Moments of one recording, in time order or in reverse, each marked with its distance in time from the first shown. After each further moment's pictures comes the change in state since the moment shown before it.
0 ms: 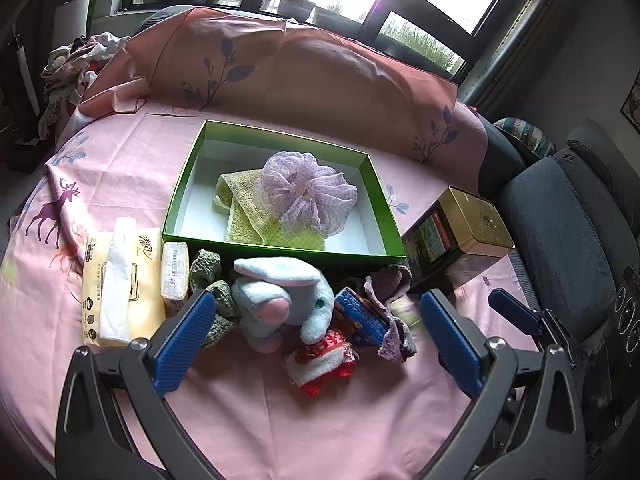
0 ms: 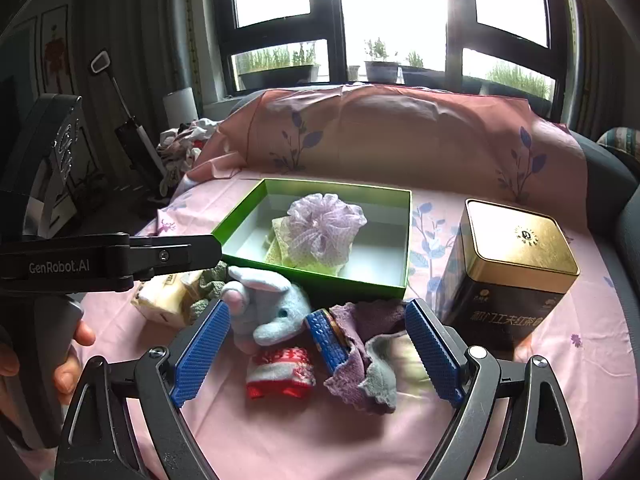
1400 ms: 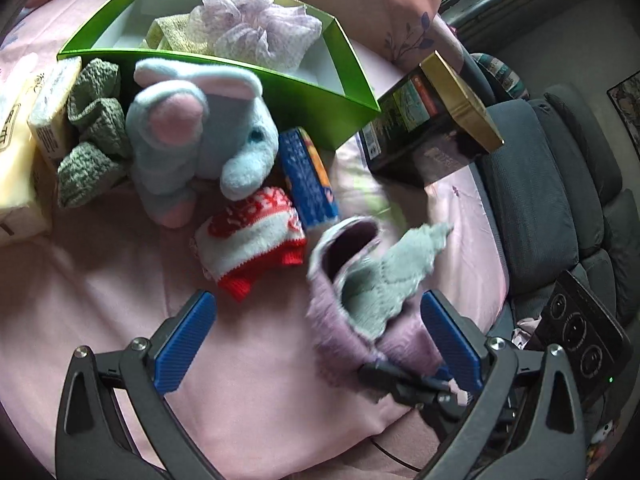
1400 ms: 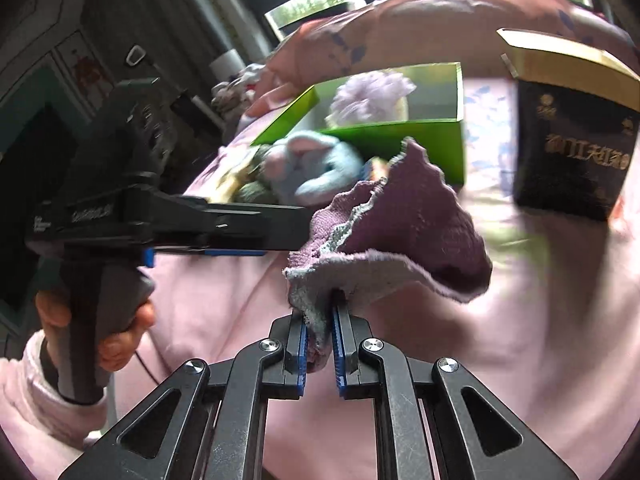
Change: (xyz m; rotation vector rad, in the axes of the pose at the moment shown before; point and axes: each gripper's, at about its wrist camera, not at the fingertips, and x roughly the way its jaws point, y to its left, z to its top) left arm 0.075 -0.008 -0.084 -0.048 0.328 -0.207; right arm 0.023 -0.002 -0.112 0.088 0.226 0.437
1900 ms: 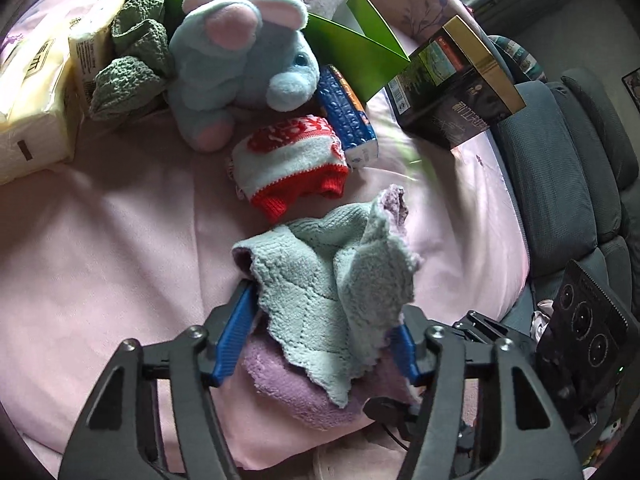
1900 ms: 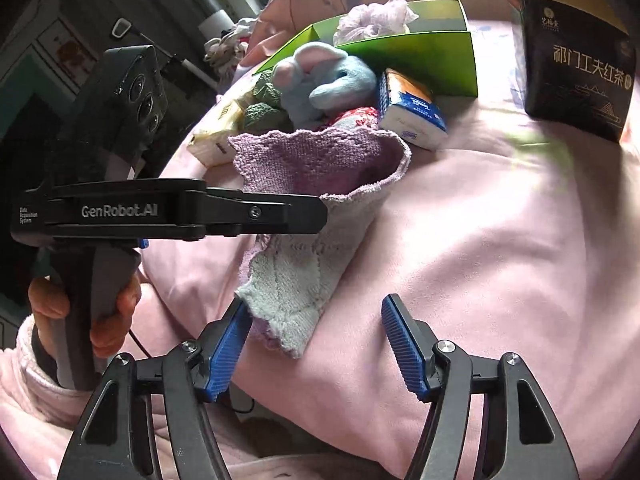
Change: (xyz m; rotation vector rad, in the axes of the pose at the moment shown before) left arm -0.001 0.020 -0.037 -0.014 0.034 0.055; right arm 0.015 0.000 -0.035 0.068 0.099 -0.062
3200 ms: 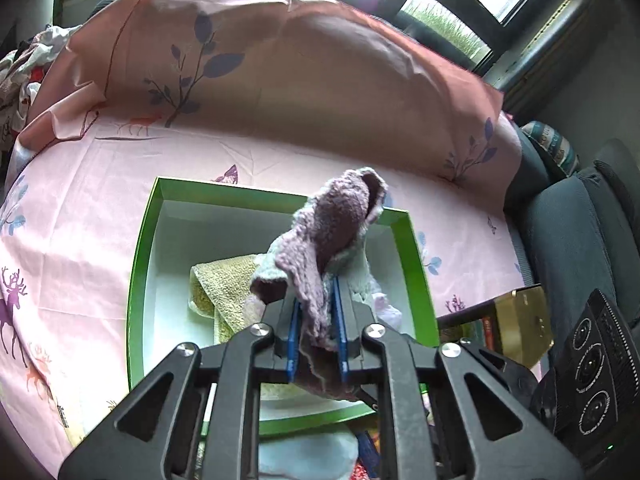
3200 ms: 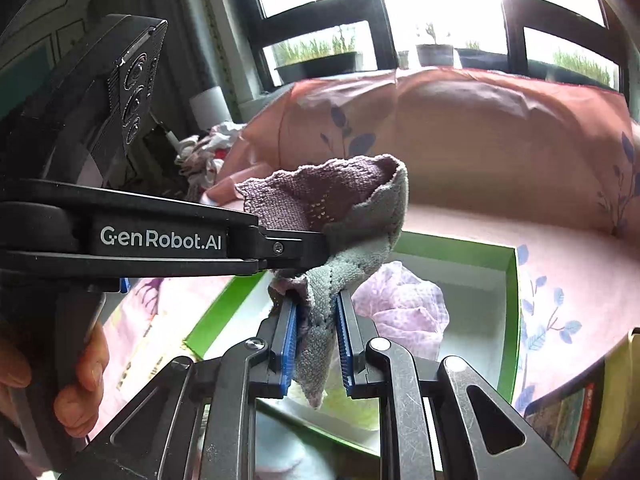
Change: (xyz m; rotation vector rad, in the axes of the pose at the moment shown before) left arm -0.032 0.015 0.263 0.002 -0.224 0.154; right arm 0.052 -0.017 0.270 -0.139 -0.263 -0.173
